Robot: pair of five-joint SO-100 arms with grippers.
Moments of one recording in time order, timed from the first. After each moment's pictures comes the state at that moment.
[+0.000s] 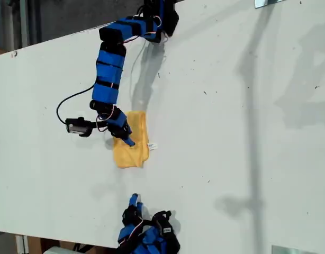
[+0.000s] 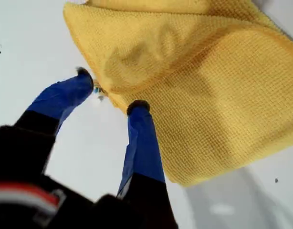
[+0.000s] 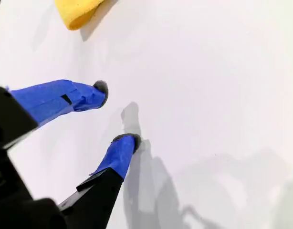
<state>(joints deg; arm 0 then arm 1) -45.2 178.2 176.0 64.3 -64.7 18.5 56.0 55.4 63.5 56.3</state>
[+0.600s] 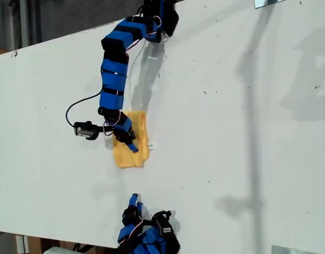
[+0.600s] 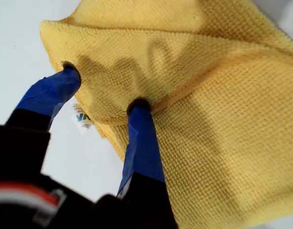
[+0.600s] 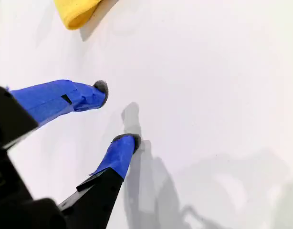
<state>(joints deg) -45.2 177.2 175.8 63.9 -64.7 18.5 46.7 52.9 55.6 59.0</state>
